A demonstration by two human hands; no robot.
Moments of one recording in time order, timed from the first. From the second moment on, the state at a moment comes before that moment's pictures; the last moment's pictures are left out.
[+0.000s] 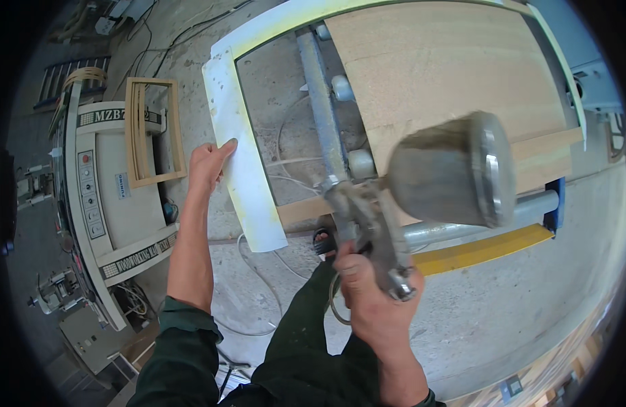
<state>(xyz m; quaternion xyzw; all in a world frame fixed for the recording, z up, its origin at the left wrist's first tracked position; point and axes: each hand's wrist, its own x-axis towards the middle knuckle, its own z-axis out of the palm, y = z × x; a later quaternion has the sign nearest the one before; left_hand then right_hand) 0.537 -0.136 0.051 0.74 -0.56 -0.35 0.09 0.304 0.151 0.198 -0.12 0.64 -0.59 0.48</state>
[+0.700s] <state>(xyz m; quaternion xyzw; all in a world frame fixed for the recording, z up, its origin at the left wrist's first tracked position) 0.520 -0.139 0.067 0.84 -0.51 -0.21 -0.02 0.033 0.171 0.201 -0.09 0.74 -0.59 0.32</state>
